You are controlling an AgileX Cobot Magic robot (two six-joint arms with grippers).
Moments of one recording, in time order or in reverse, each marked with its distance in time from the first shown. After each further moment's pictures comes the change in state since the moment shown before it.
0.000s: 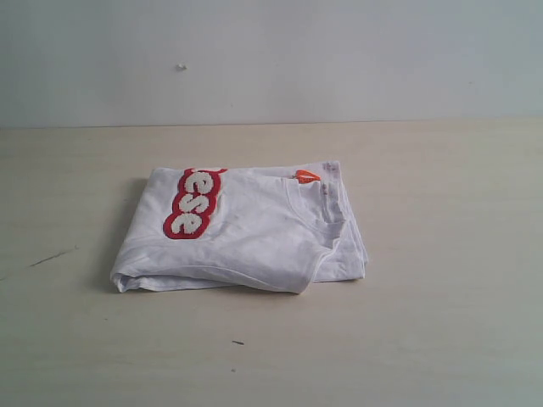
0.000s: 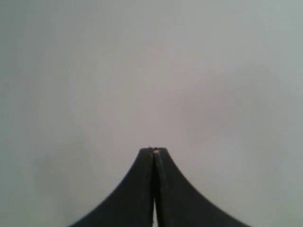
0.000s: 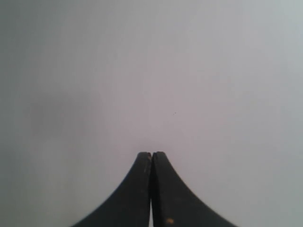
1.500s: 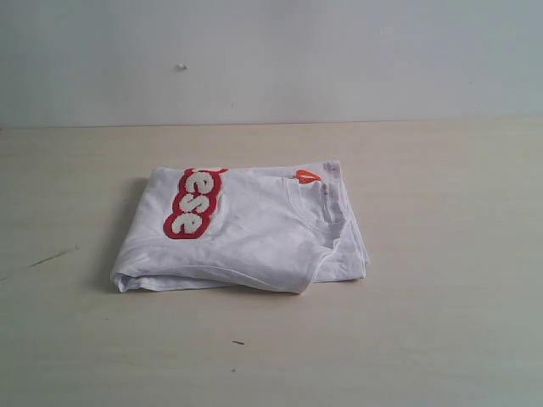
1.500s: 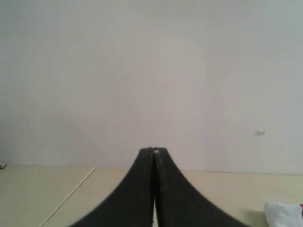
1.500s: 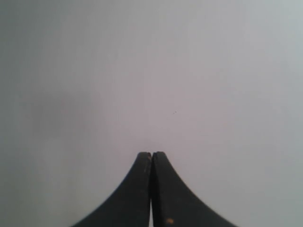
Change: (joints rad) left arm 0.000 0.002 0.560 0.018 -0.211 -0.362; right arm 0.000 0.000 0.000 0.000 0.002 0.000
